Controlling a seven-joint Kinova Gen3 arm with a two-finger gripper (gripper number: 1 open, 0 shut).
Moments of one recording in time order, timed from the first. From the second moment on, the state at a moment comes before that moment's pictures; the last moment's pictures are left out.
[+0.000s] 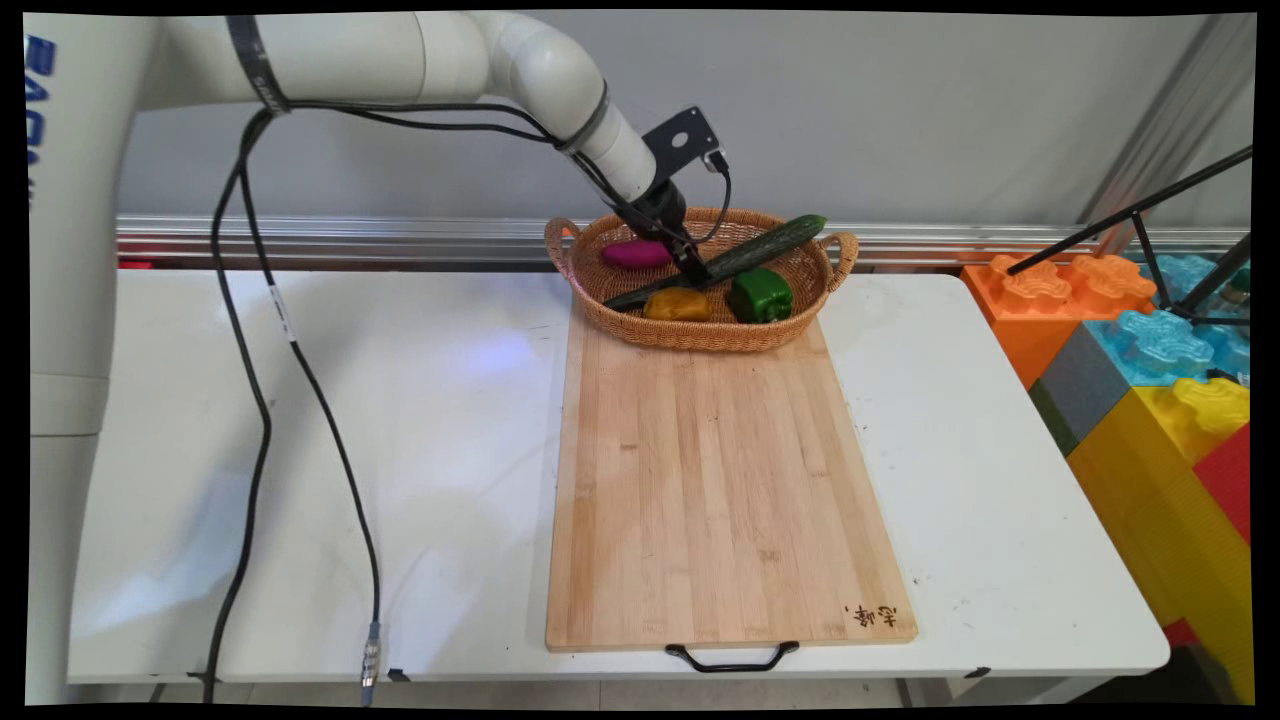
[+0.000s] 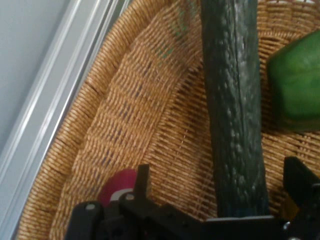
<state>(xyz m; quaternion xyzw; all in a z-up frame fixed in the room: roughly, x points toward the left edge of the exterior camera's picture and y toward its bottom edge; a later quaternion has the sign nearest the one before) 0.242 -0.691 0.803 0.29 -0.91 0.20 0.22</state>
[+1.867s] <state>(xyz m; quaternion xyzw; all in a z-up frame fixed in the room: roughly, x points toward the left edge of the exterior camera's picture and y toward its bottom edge) 0.194 -0.558 0.914 0.26 -0.92 0.19 0.24</state>
